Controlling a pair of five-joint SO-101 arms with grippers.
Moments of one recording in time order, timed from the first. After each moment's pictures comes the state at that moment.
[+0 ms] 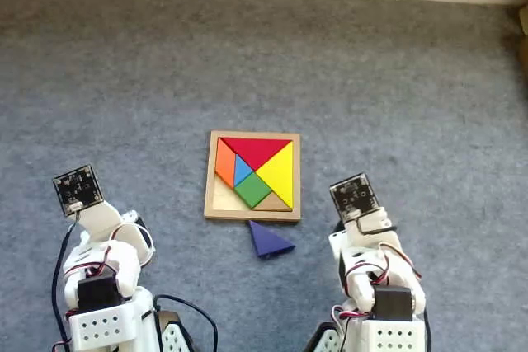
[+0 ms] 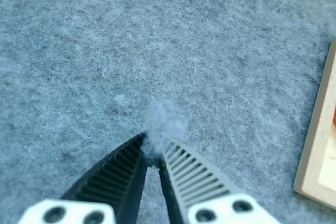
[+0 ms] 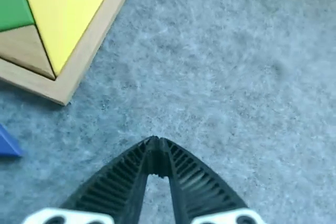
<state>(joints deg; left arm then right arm) -18.9 -101.3 96.0 63.9 16.6 -4.7 -104.3 95.8 61.4 29.1</state>
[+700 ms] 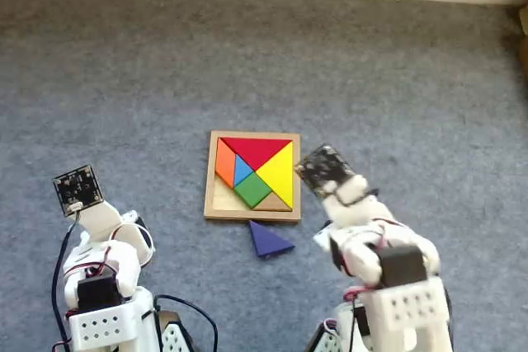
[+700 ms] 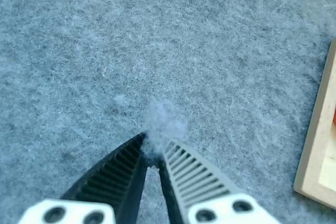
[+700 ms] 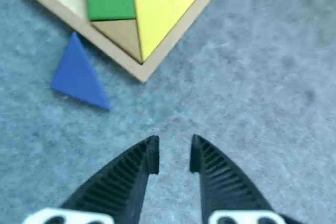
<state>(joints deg) -18.9 -101.3 96.0 63.9 16.6 -19.3 -66.4 58.1 78.2 29.7</state>
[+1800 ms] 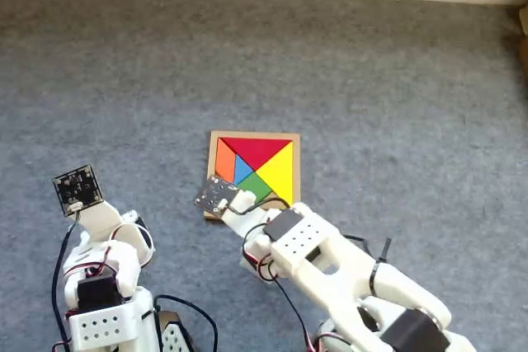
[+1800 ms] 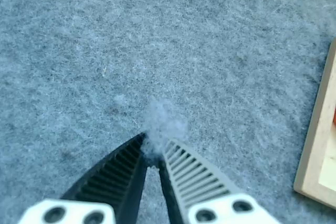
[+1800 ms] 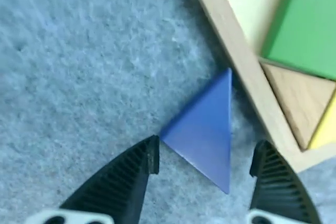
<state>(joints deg) -18.9 -101.3 96.0 63.9 16.6 -49.7 -21.5 57.9 51.2 19.4</state>
